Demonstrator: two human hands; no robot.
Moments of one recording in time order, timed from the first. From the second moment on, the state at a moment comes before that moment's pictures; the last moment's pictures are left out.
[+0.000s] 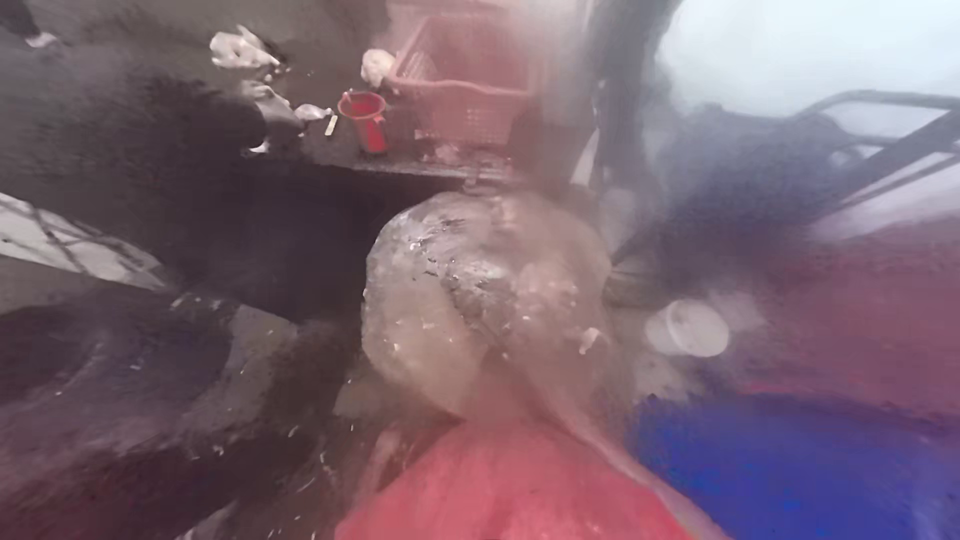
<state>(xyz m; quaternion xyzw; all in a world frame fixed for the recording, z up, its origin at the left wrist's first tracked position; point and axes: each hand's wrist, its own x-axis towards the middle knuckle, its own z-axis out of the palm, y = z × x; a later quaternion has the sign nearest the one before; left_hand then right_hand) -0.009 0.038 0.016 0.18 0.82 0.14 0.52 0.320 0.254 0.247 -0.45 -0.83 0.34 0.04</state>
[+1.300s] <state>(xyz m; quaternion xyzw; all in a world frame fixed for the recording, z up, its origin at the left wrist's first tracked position) 0.005 0.029 -0.004 0.16 0.82 0.14 0.53 0.335 0.267 0.181 -0.41 -0.74 0.52 0.13</state>
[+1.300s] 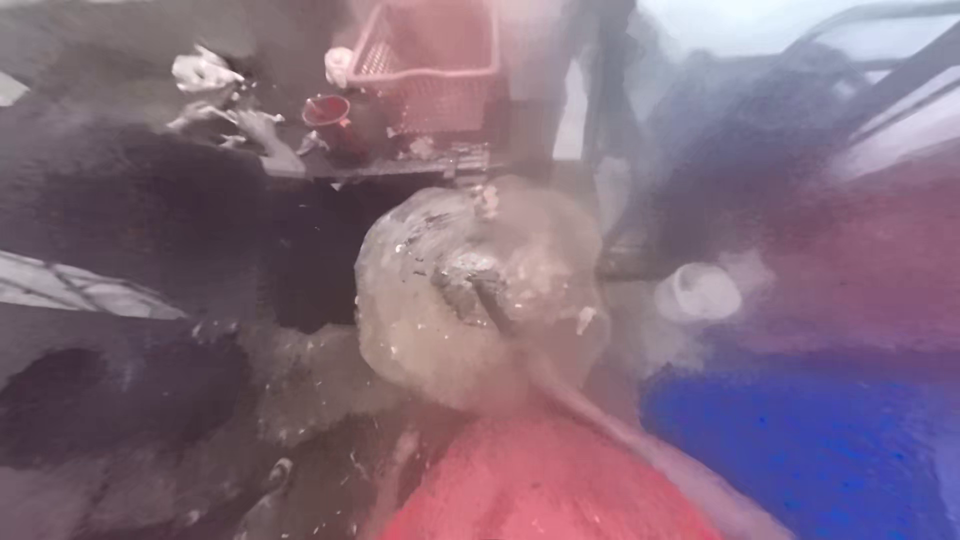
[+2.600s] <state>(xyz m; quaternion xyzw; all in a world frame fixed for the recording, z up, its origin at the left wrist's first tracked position) 0.109 -0.001 0.031 0.12 0.84 0.14 0.50 0.358 0.307 0.198 -0.22 -0.86 0.45 -0.11</state>
